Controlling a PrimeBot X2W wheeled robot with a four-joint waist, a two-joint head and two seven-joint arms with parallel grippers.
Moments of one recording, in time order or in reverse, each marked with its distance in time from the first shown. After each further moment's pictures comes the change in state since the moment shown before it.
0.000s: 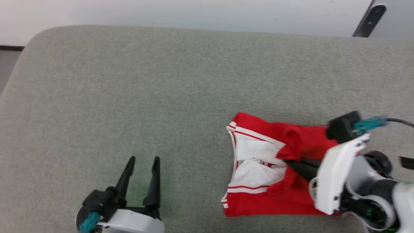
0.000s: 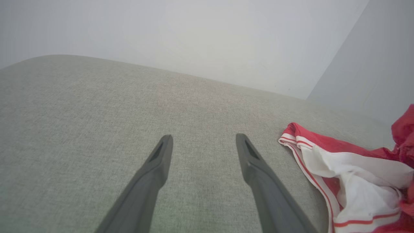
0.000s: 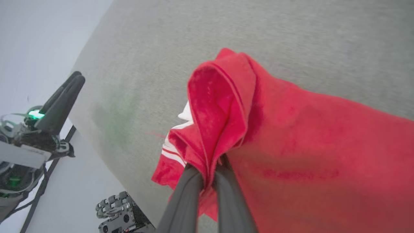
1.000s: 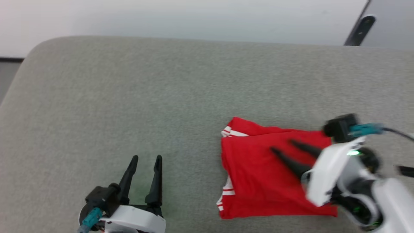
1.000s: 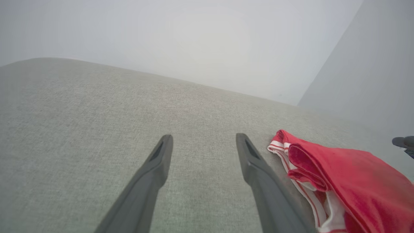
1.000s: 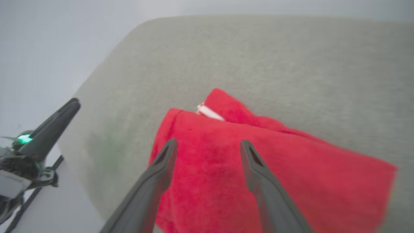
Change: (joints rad) left arm -0.031 -0.001 -0.017 0.048 -0.025 0.003 0.000; right arm -0.068 -0.046 0.168 0.201 0.032 0.000 -0.376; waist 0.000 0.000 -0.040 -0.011
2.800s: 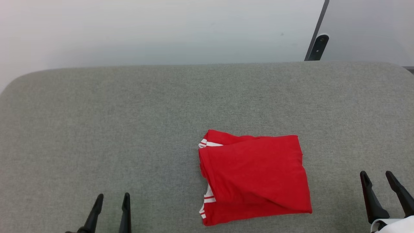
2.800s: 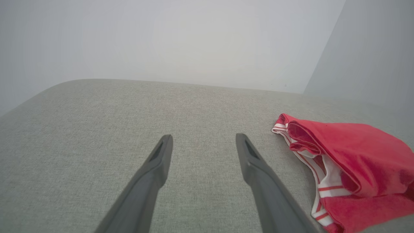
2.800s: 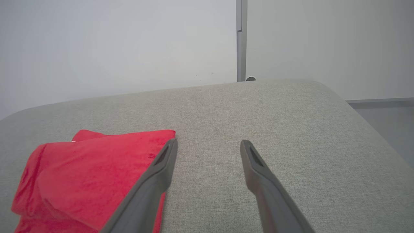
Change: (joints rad) left arm 0.267 0.043 0.122 -0.184 0.099 0.012 0.000; right arm 0.469 0.091 -0.450 -0.138 -0.348 0.000 -0.493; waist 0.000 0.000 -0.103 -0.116
